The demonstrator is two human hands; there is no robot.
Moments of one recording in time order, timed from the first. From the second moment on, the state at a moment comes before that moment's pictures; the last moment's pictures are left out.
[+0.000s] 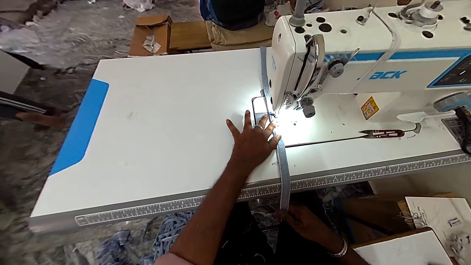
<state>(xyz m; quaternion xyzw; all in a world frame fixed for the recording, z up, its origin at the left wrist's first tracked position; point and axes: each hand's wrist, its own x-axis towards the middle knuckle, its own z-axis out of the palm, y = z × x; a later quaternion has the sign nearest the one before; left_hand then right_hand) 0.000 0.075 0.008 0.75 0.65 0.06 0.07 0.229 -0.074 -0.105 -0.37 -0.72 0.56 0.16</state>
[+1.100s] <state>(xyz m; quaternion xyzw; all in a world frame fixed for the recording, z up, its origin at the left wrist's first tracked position) 0.005 0.000 -0.002 0.80 0.58 0.12 0.05 0.213 -0.068 -0.099 -0.33 -0.65 0.64 0.24</state>
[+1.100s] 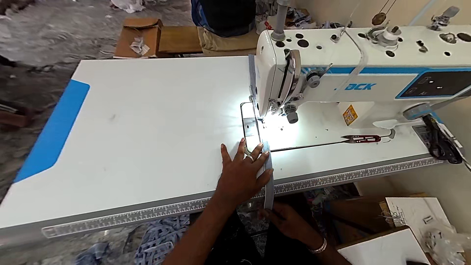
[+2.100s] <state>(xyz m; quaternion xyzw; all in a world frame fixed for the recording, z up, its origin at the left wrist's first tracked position) 0.006 -0.002 0.001 0.80 0.58 0.12 0.05 0.219 -0.081 -0.110 -0.33 -0.69 0.62 0.19</state>
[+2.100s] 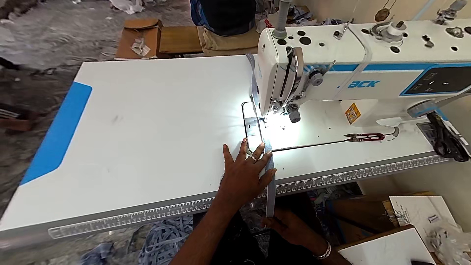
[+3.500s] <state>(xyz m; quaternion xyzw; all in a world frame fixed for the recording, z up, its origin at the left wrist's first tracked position) 0.006 -0.003 0.001 0.80 0.58 0.12 0.05 0.220 -0.080 -0.110 -0.34 -0.70 0.60 0.17</state>
